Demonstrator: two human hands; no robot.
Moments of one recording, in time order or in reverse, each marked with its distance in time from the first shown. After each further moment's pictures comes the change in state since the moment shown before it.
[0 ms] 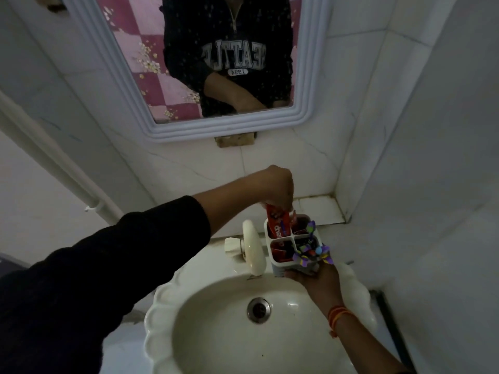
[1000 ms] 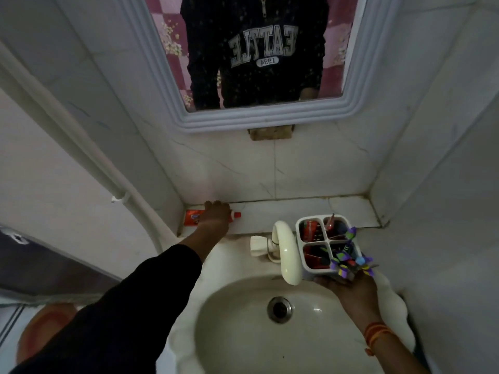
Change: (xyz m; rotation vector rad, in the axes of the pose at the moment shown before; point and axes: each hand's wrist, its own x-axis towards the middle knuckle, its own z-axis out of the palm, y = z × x) left_hand -0.006 -0.206 0.150 -0.038 0.061 -0.552; right_hand 0.009 0.025 -0.006 -0.073 0.003 0.036
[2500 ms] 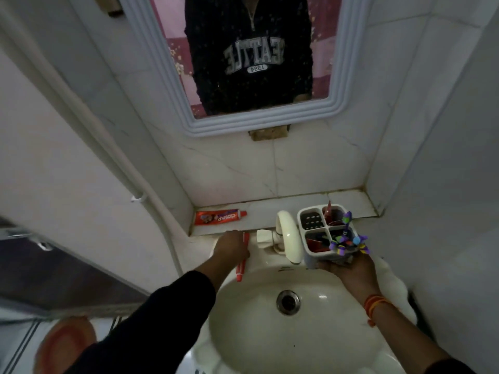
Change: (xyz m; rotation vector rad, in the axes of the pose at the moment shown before) left_hand -0.090 0.018 0.031 -0.173 -0.041 0.024; right_hand -0.009 -0.020 0.001 -0.069 -0.008 -0.116
